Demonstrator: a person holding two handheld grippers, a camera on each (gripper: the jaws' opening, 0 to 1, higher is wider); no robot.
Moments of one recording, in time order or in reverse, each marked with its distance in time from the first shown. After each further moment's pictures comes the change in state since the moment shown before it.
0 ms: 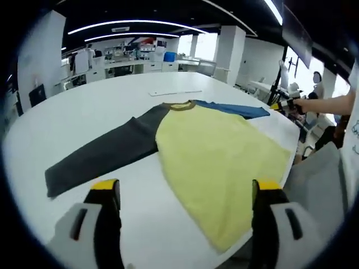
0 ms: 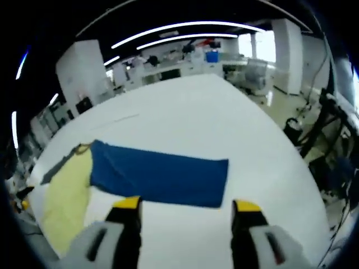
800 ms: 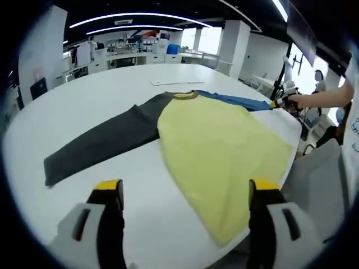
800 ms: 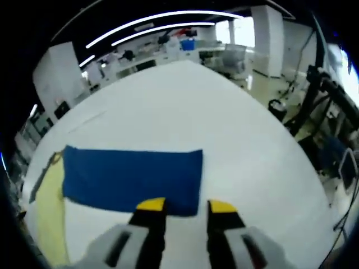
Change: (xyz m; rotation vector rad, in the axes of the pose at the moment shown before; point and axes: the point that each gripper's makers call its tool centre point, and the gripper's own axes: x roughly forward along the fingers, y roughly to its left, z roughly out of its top) left arm 0.000 0.010 -0.022 -0.029 0.057 0.009; right arm 0.028 -0.038 -0.014 0.106 0.090 -0.138
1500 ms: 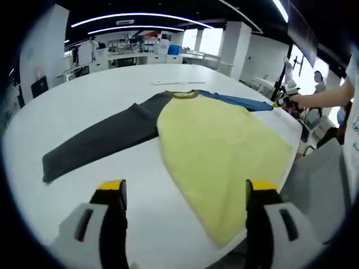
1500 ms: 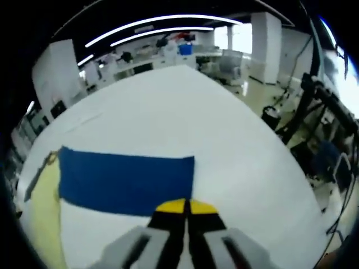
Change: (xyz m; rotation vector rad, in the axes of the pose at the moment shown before) left arm 0.001 0.004 -0.006 -0.009 -0.015 0.004; right arm -0.010 -0.003 0.012 -0.018 -0.054 -0.038
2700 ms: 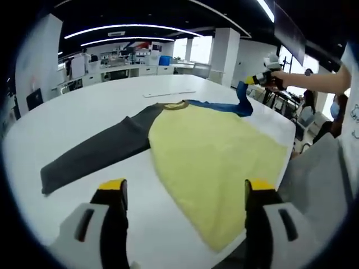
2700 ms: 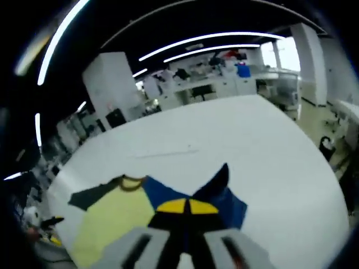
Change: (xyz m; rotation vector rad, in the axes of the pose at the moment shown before) left arm -0.005 -0.021 0.015 0.070 -0.086 -0.045; right arm -0.049 0.250 0.085 -0.133 -0.138 0.484
